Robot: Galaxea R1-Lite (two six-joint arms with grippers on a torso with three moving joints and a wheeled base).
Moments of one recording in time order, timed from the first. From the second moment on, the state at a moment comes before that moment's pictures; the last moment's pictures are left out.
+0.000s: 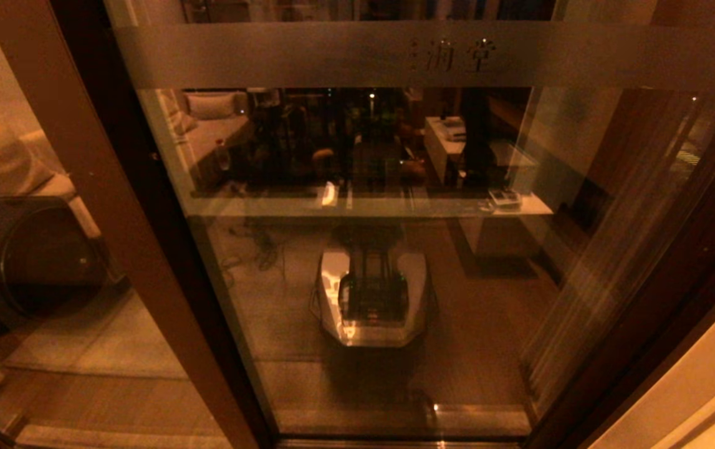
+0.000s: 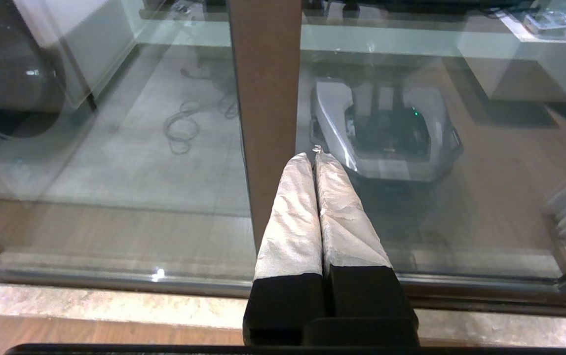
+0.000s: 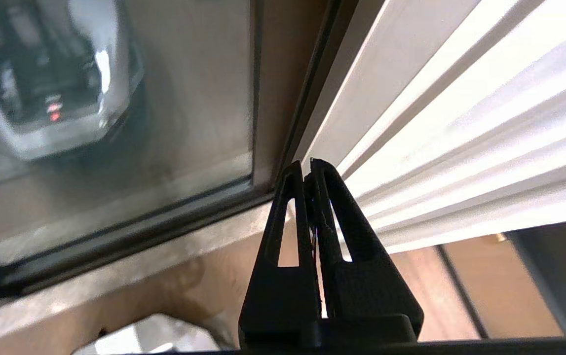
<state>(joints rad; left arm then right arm) 0.00 0.00 -0.03 0.08 0.00 -0.01 -0.42 1.10 -1.15 0.55 0.01 -0.08</state>
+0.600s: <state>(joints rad) 0.00 0.00 -0.03 0.08 0.00 -0.01 -0.78 1.35 -1.14 0.20 0.56 -0.25</state>
